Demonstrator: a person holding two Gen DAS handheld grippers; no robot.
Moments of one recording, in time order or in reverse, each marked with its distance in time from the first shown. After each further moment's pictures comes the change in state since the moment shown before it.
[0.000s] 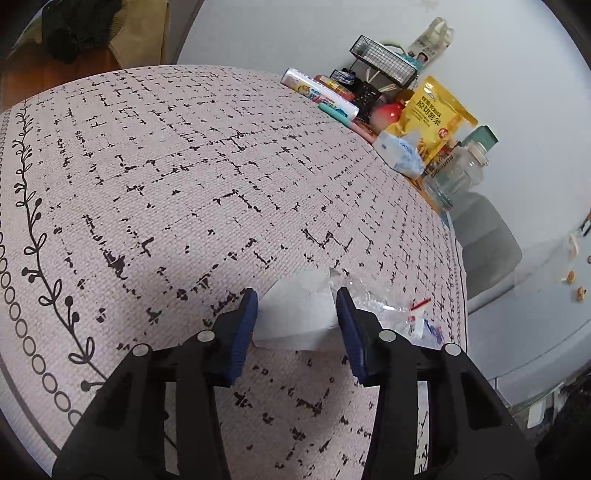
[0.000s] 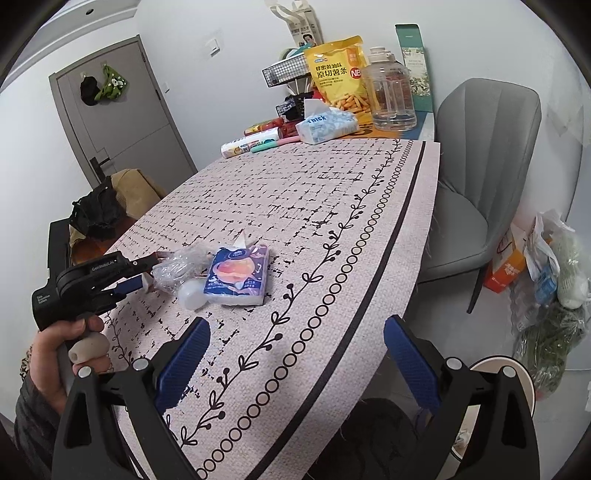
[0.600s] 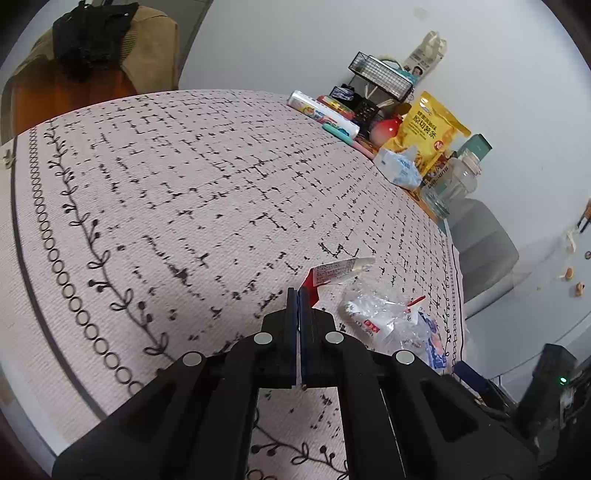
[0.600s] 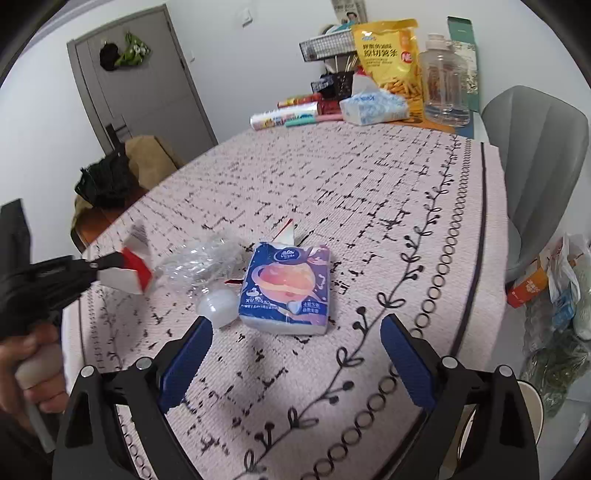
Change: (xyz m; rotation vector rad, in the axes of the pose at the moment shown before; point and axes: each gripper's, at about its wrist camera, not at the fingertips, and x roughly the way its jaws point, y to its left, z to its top) left arm -0.050 0.019 0.001 0.013 -0.045 0.027; right arm 0.069 0.050 0.017 -0.108 0.090 0.039
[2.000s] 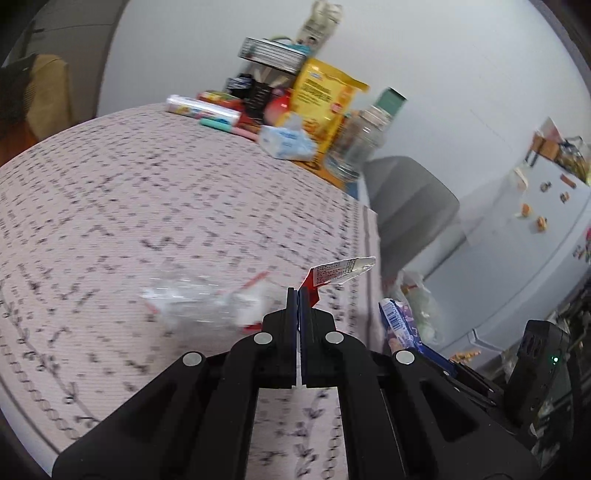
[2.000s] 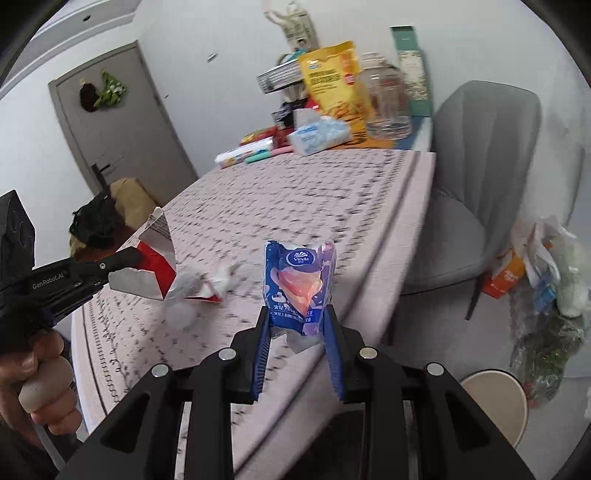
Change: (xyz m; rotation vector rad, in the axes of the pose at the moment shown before) left arm 0.010 -0.162 -0.031 0.245 0.046 -0.195; right arm -0.082 -0.082 -0.006 0.124 -0.104 -0.040
